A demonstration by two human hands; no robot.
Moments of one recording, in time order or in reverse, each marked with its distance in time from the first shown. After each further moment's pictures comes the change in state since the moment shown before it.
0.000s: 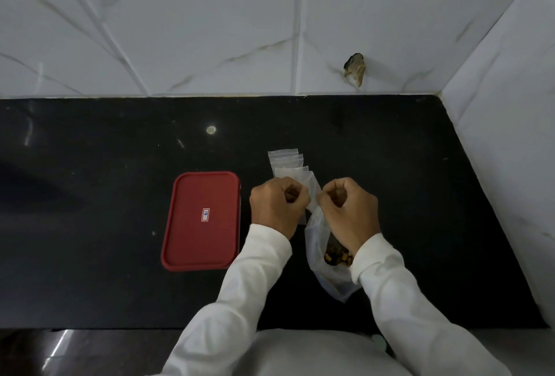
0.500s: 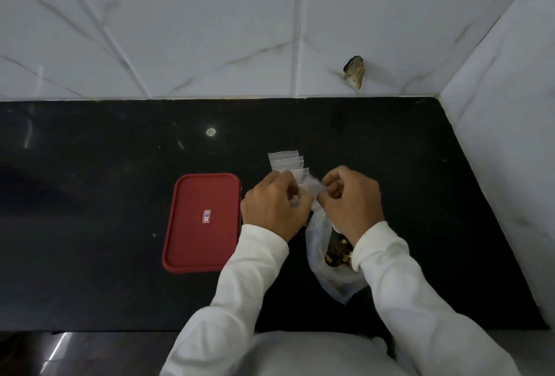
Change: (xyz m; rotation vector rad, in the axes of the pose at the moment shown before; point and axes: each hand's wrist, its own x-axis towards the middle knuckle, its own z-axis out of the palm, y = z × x) left_hand 0.004 -0.008 -0.003 0.278 0.148 0.194; right_hand 0.011 -0.019 -0.006 -0.305 0.036 -0.145
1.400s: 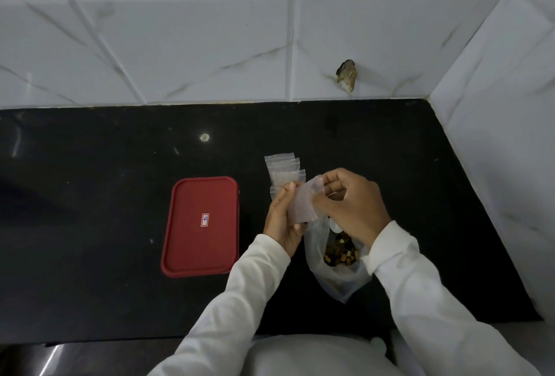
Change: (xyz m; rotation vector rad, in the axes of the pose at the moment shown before) left_hand -0.016 -0.007 0.037 -1.793 -0.460 -0.888; right_hand -0.015 -0.014 -0.024 0.251 -0.172 0.050
